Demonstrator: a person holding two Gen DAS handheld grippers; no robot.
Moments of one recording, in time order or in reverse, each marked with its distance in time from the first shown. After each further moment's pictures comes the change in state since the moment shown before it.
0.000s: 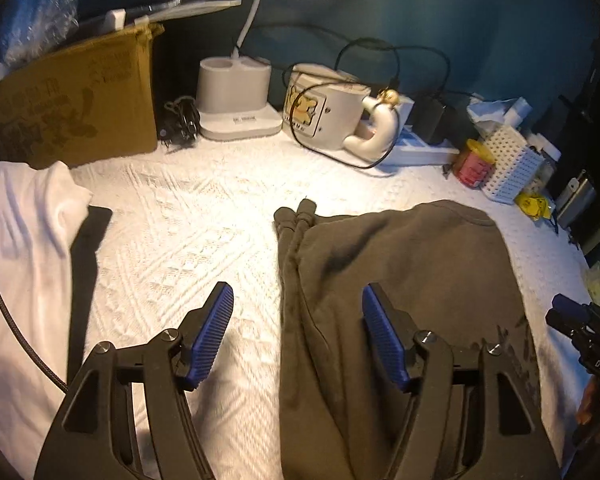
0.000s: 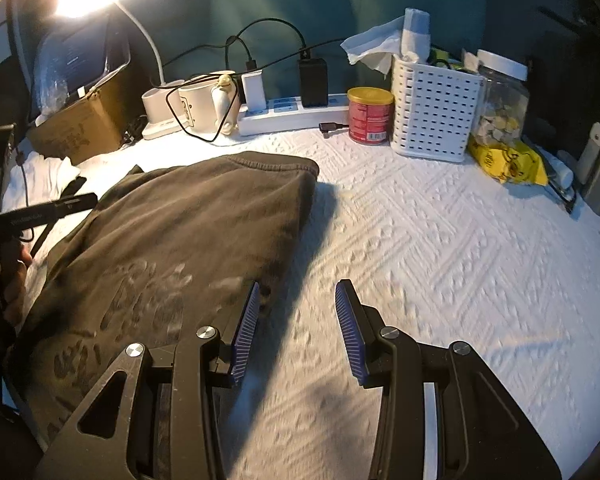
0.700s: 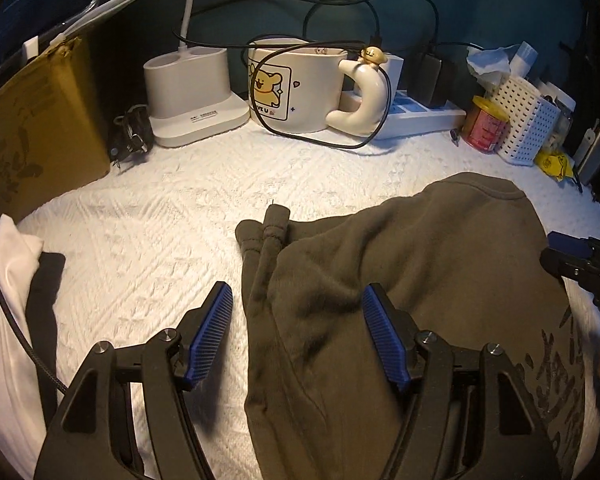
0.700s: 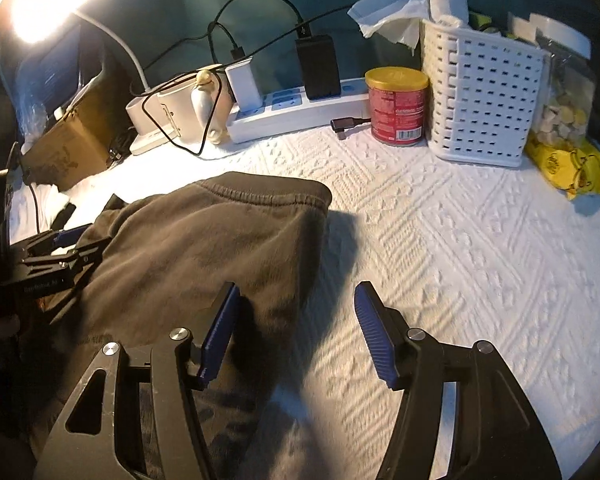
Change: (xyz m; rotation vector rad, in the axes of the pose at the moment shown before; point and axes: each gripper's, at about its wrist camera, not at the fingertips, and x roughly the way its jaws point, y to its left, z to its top) left arm 0.046 -0.025 0.014 0.155 0.025 0.051; right arm 0.071 -0.019 0.037 0.063 0.046 0.113
